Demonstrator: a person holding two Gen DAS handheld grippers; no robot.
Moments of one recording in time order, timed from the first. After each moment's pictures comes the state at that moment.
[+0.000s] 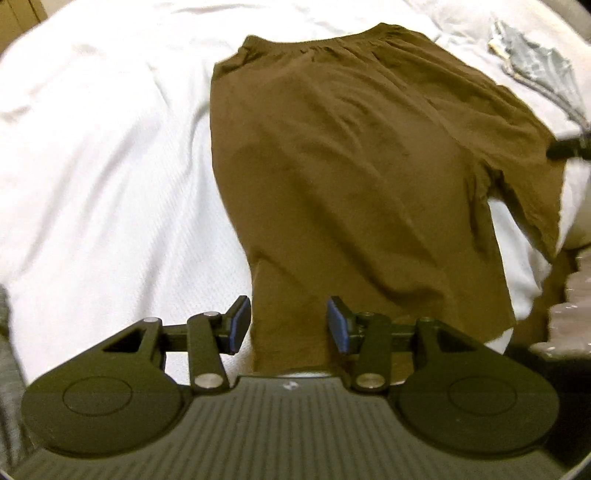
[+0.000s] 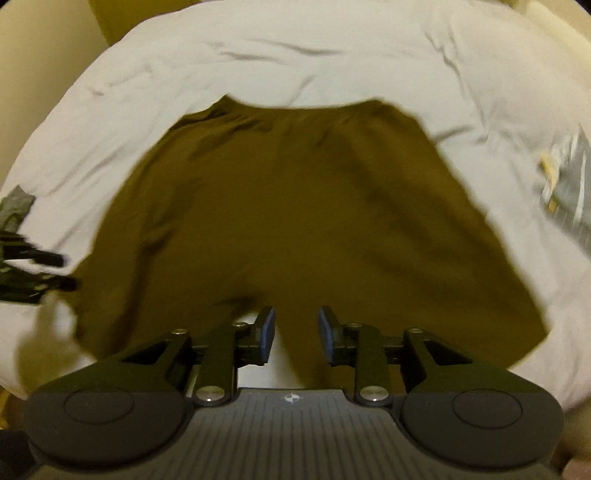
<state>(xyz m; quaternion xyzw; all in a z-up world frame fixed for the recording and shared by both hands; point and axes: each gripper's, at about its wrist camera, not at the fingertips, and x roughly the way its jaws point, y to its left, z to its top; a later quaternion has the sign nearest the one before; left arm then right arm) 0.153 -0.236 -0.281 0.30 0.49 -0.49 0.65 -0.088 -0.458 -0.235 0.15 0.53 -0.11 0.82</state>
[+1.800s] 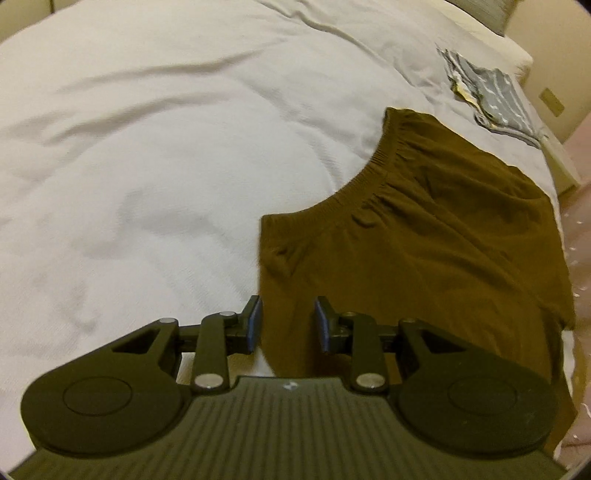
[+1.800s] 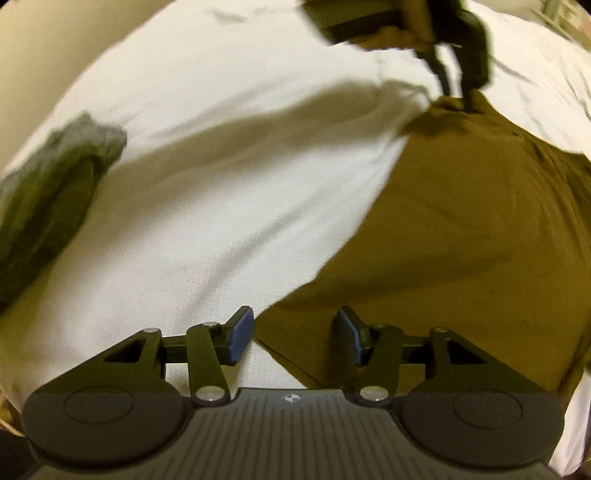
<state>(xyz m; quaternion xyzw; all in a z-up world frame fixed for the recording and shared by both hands) 0.358 -0.471 -0.324 0.32 0.42 -0.67 0.52 0.093 -0.183 -0.301 0.07 0.57 -0.07 0.82</state>
